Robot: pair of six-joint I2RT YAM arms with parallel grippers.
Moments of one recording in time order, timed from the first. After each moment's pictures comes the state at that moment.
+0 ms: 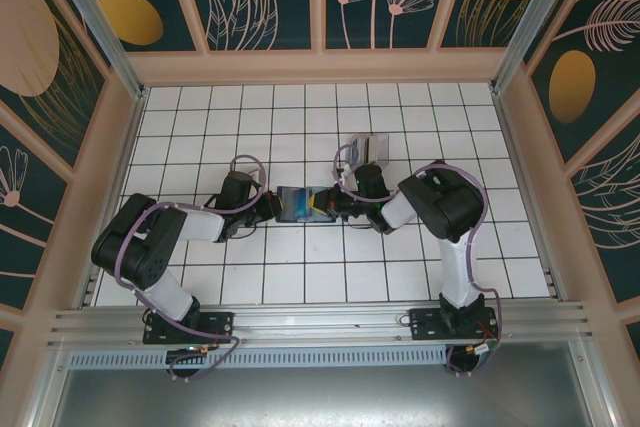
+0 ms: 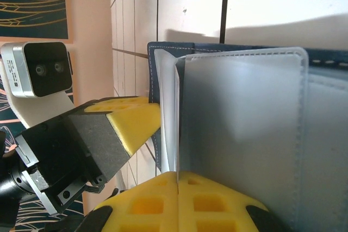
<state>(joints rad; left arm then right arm) -0.42 1.65 0.51 0.37 0.30 -0.70 0.60 2.05 0.73 0.88 -0.74 1.10</state>
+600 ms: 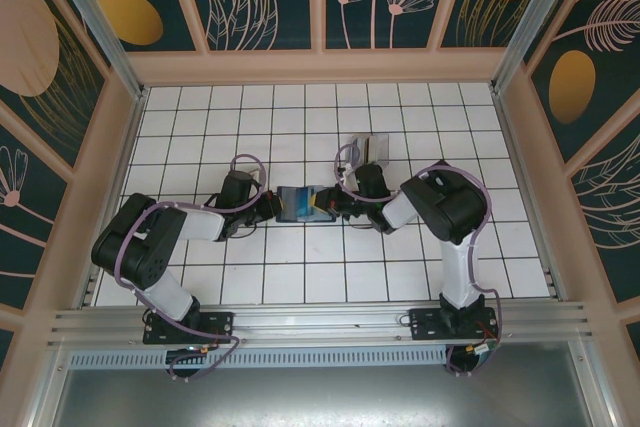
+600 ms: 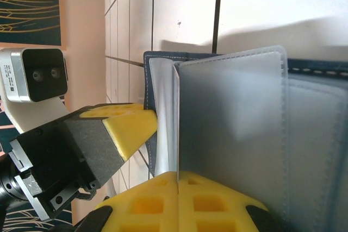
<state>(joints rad) -0.42 1.66 0.52 0.36 0.31 -0.70 0.60 2.03 0.71 0.84 -0.69 1.06</state>
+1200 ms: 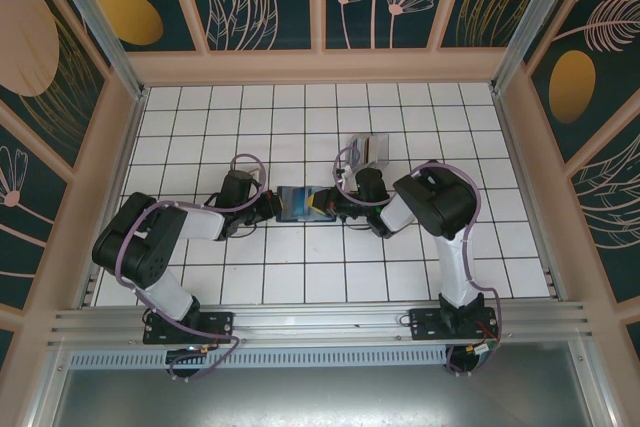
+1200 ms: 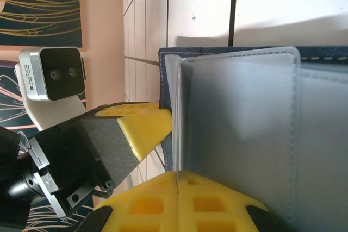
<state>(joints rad) -0.41 1.66 0.53 0.36 0.32 -0.70 0.61 2.10 0.70 1.03 -0.73 1.18</state>
